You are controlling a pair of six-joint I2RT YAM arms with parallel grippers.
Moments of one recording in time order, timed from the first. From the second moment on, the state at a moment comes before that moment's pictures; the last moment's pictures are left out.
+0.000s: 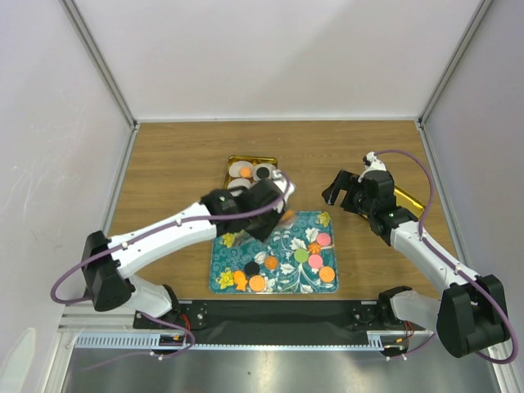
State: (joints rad) left arm -1.04 1.44 1.29 -0.86 -0.19 -0.26; right arm 0.30 1.13 0.68 -0.10 -0.07 0.54
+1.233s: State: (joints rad) left arm -0.67 1.64 1.39 -0.82 -0.20 -0.15; right arm 0.29 1.13 0.68 -0.10 -0.07 0.54
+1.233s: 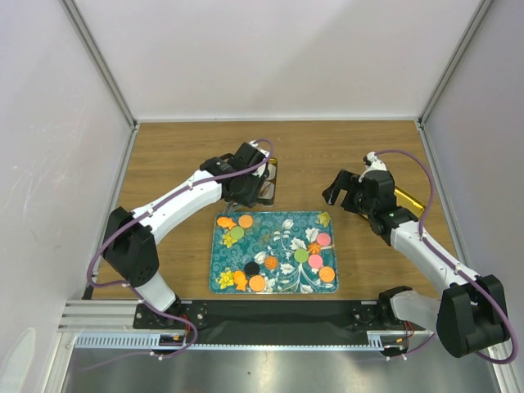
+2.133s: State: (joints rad) left arm -0.82 1.44 1.43 -0.86 -0.20 -0.16; right arm 0.29 1.13 0.68 -0.10 -0.07 0.54
